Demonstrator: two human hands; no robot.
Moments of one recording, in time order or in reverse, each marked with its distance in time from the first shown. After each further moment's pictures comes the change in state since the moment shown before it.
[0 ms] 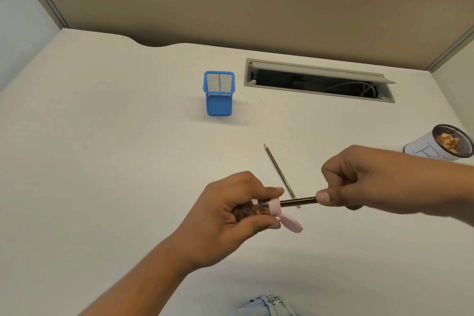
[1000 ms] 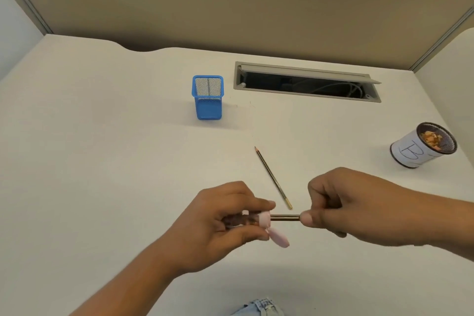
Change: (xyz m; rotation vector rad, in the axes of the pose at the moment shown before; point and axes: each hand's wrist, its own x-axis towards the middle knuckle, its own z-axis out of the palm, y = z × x) left_hand 0.001 -0.004 -0.003 0.031 -0.115 0.050; right_hand -0.009 0.013 0.023 0.021 -0.011 -0.021
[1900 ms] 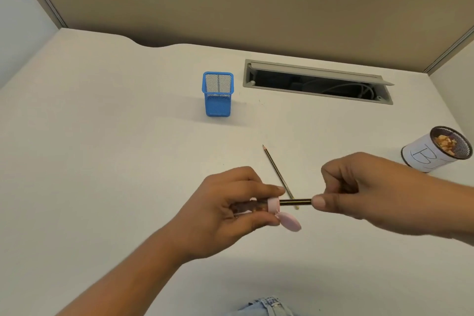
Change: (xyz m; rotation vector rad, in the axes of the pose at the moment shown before) left_hand 0.008 0.004 -0.007 0.073 0.070 0.086; right_hand -0.003 -0.015 -0.011 -0.097 0.162 -0.037
